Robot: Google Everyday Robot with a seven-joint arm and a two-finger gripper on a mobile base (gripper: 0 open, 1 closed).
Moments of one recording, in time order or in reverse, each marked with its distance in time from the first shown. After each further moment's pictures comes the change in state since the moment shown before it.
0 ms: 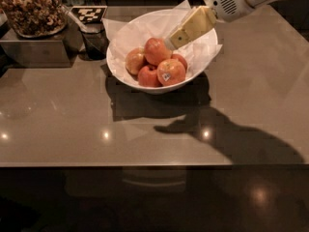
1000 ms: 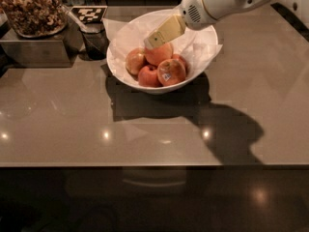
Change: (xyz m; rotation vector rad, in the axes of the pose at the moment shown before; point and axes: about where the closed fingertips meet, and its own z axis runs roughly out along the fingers) arm 0.008 -0.029 0.077 0.044 0.030 0.184
